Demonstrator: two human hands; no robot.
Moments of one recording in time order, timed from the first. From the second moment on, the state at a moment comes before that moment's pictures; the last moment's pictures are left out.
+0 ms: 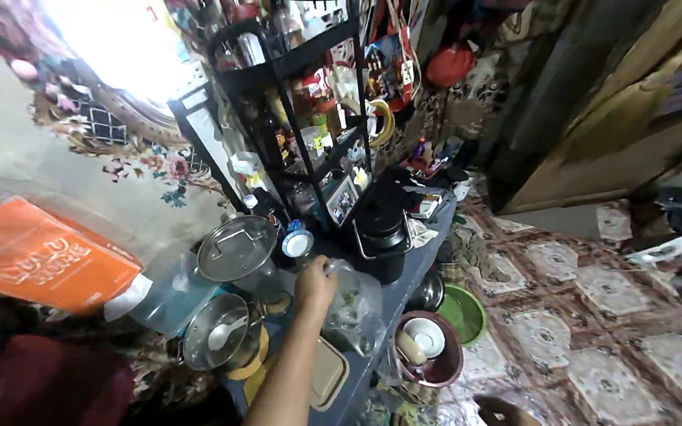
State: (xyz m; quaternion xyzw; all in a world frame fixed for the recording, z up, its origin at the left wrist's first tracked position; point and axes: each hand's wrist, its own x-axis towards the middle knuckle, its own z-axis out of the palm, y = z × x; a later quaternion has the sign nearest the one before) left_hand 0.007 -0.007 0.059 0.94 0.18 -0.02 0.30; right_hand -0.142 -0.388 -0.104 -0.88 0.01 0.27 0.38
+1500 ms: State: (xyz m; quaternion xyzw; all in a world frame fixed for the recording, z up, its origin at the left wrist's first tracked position) left_hand -0.299 0.138 0.080 0.74 0.24 0.18 0.60; right_hand -0.225 -0.106 0.135 -0.84 -0.51 0.04 0.18
